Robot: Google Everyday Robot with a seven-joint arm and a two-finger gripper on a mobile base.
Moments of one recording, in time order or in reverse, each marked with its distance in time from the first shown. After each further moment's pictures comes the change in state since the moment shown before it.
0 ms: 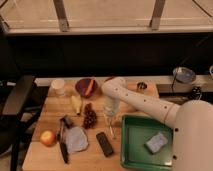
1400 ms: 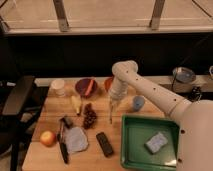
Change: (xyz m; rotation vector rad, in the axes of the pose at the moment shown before) arm 0.033 0.018 -0.098 0.105 0.118 0.261
